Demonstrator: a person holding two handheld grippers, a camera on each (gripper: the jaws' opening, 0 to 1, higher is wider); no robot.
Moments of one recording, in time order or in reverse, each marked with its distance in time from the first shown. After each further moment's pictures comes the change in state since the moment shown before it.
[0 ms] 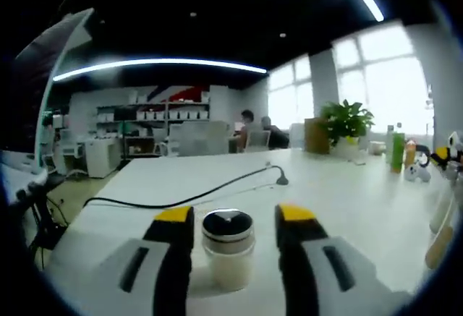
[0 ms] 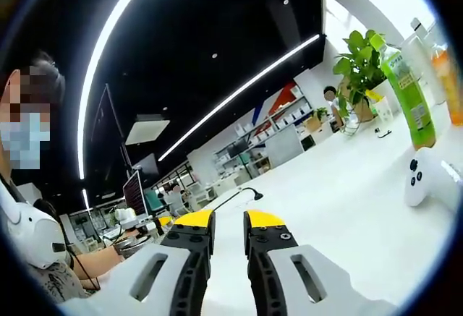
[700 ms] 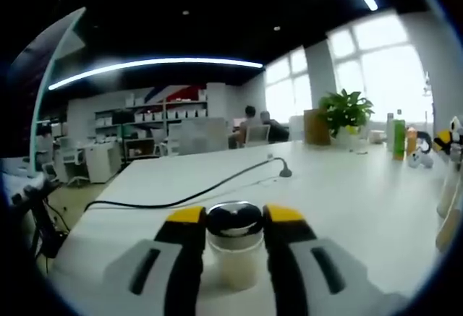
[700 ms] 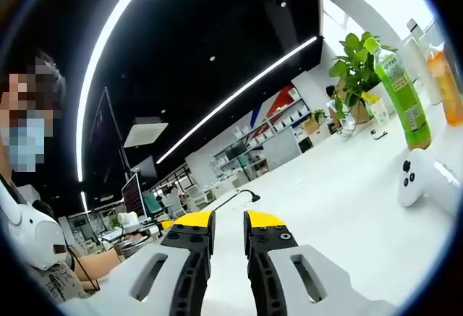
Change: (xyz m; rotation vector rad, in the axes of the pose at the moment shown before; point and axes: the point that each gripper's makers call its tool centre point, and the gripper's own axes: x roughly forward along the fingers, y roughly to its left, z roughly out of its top) left arm 0.003 0.002 -0.011 0.053 0.010 -0.011; right arm -0.008 -0.004 0.003 0.003 -0.016 -0.012
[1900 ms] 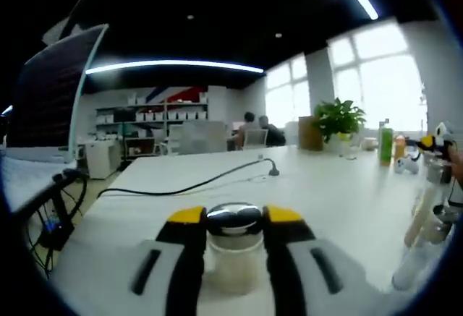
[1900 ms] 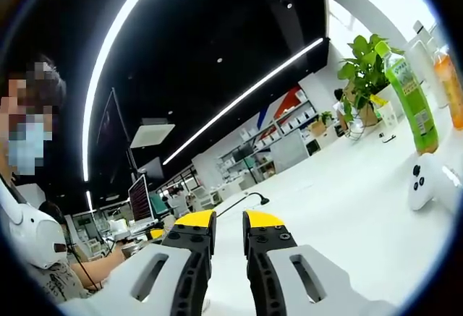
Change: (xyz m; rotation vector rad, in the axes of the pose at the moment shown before) left arm -0.083 -0.009 0.000 -0.046 -0.016 -0.007; right arm 0.004 0.017 0.002 -0.009 -0.012 0.044
